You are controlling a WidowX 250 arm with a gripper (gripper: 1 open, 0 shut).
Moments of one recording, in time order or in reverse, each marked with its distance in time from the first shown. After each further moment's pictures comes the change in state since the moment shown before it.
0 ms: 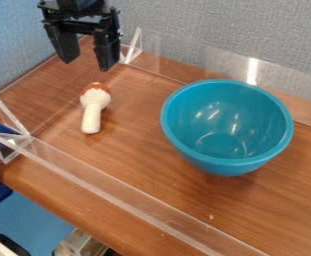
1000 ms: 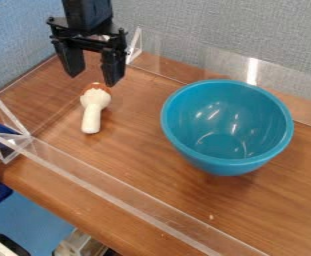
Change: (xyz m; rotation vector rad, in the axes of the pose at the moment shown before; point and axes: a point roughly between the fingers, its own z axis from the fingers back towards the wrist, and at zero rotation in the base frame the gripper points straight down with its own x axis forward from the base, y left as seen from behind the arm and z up) arm 0.001 -0.001 -0.024 0.030 0.028 0.014
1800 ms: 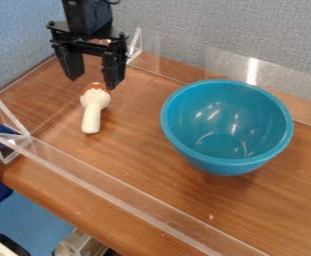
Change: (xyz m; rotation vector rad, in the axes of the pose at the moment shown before) arm 0.002 0.001 -0.002 0.007 -0.006 0.027
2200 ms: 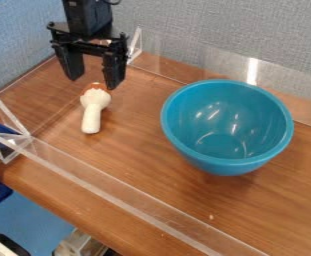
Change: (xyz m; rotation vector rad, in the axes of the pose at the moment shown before) arm 0.000 0.001 -0.002 -0.001 0.003 0.011
